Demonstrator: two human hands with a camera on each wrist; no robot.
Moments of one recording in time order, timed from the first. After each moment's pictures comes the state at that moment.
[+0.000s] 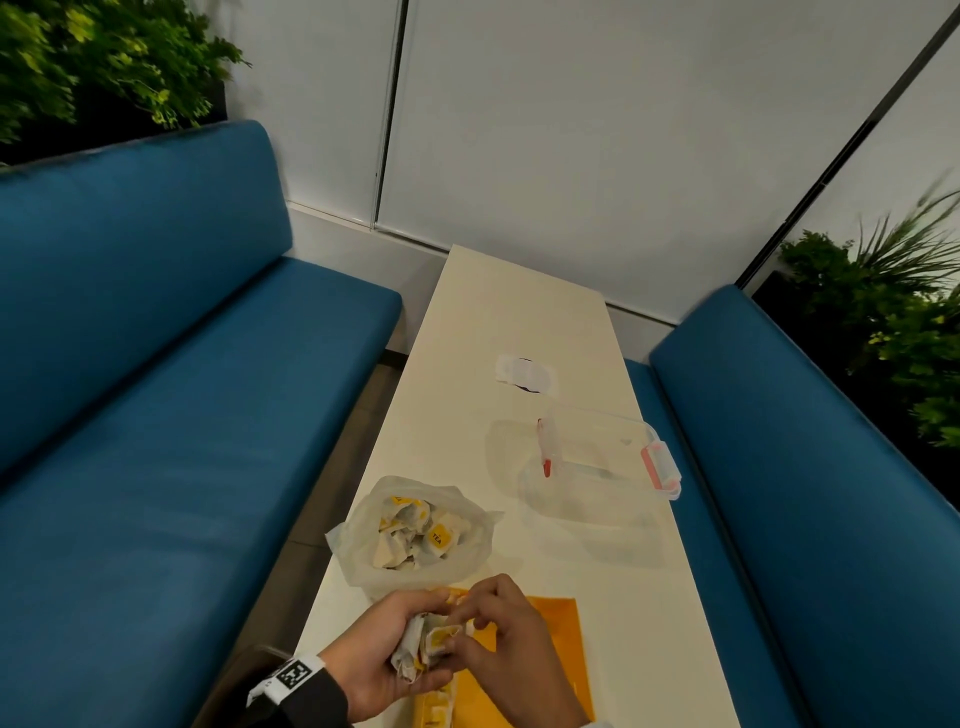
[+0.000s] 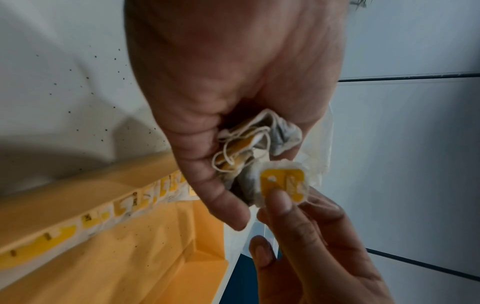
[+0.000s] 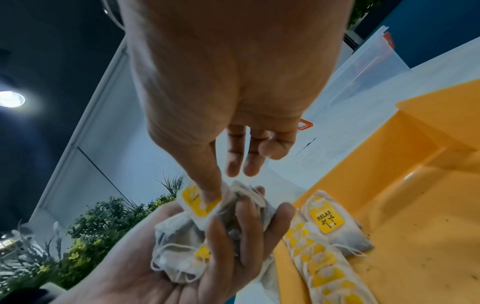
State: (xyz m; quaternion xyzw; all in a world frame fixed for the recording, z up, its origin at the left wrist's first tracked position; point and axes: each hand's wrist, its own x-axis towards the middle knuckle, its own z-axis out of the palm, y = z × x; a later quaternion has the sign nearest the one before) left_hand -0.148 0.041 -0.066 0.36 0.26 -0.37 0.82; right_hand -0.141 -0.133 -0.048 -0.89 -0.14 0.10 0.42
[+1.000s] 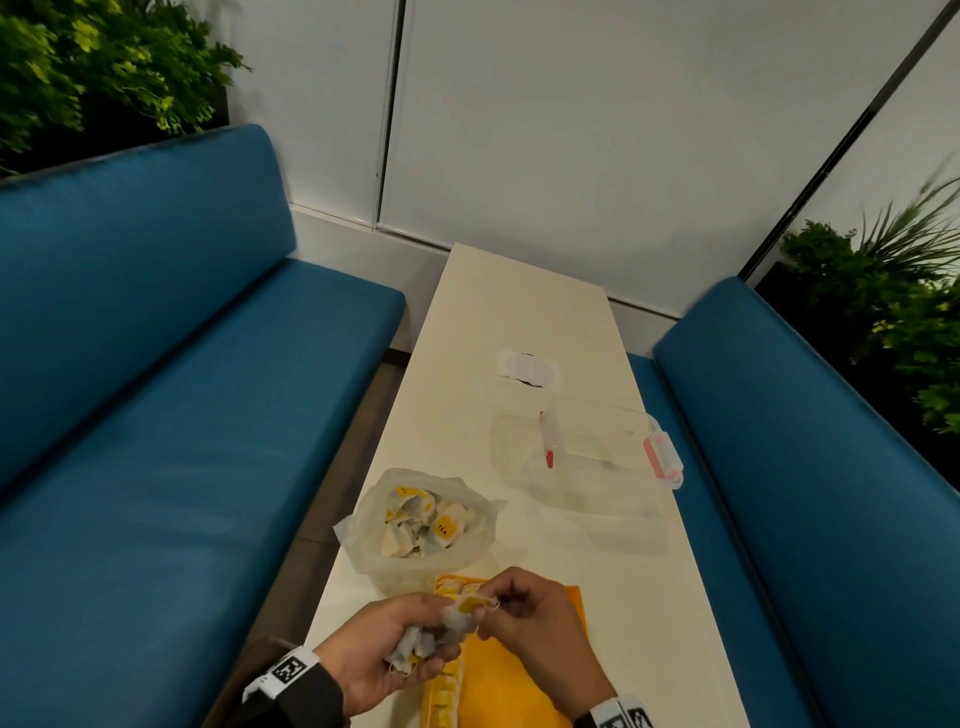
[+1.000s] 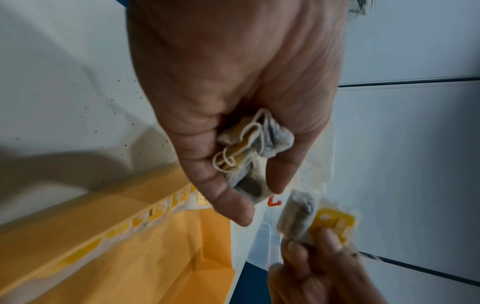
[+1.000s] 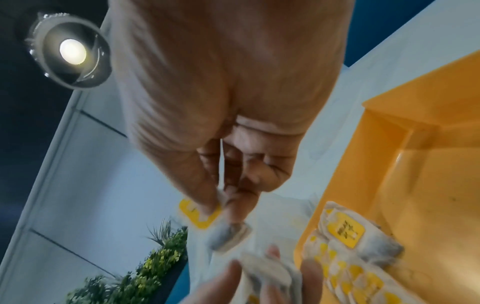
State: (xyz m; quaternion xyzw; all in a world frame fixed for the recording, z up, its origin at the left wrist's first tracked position) left_hand -0.157 0.049 -0.074 0.40 0.23 -0.35 0.82; right_hand -0.140 -0.146 -0.024 -0.81 -0.07 0.15 0.57
